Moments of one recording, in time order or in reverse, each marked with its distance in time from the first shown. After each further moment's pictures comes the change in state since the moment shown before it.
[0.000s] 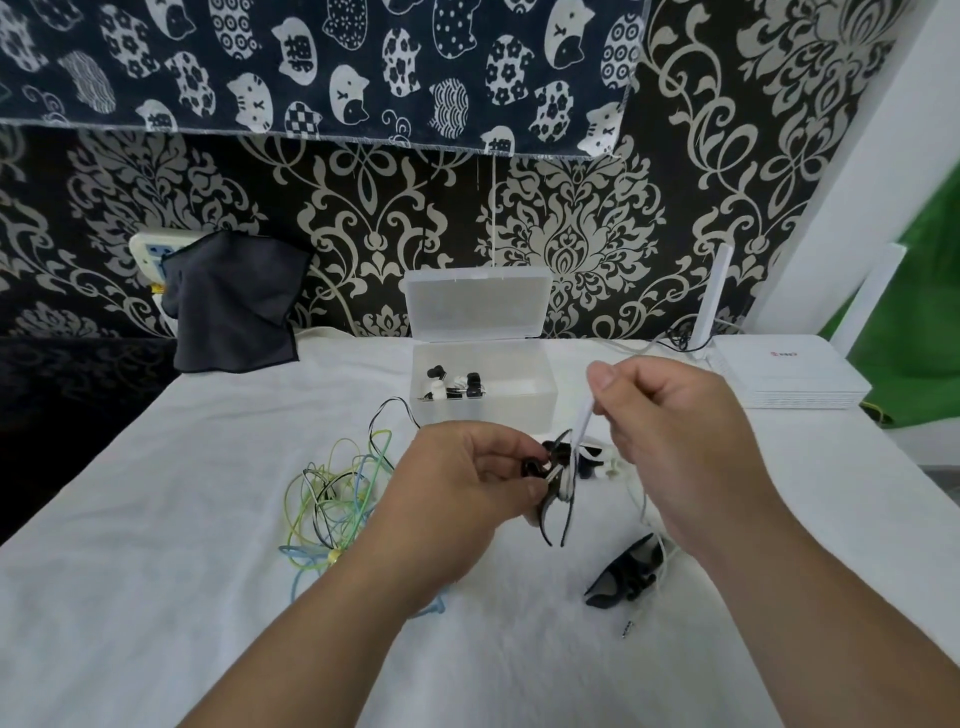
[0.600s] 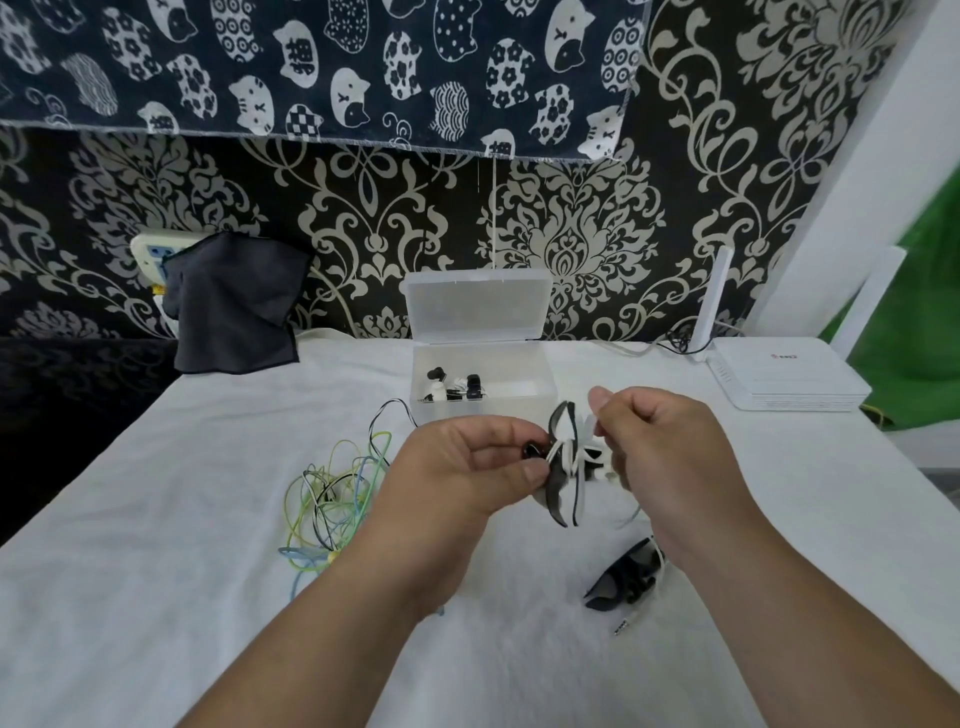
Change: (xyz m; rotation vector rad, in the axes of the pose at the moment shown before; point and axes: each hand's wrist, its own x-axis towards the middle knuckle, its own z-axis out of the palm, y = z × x) left_hand 0.001 0.001 0.002 -0.423 -0.030 -0.011; right_hand 0.001 0.016 0.006 -0.011 0.058 0.184
